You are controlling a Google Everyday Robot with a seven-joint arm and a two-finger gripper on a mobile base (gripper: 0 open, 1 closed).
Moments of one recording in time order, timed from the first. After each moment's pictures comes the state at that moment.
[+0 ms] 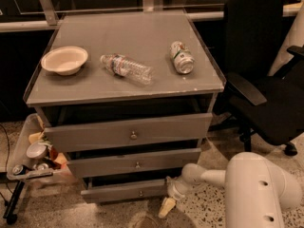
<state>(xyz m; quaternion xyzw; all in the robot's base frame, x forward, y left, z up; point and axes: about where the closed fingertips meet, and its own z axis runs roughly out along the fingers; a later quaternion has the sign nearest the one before) 0.519 -0.080 0.185 -0.56 0.78 0.24 0.15</state>
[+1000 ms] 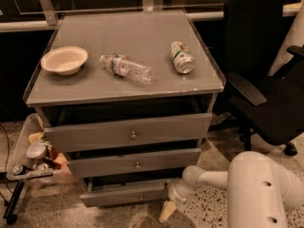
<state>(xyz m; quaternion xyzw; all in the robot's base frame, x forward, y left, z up) 0.499 -0.083 0.189 -0.56 0.78 0.24 0.13</state>
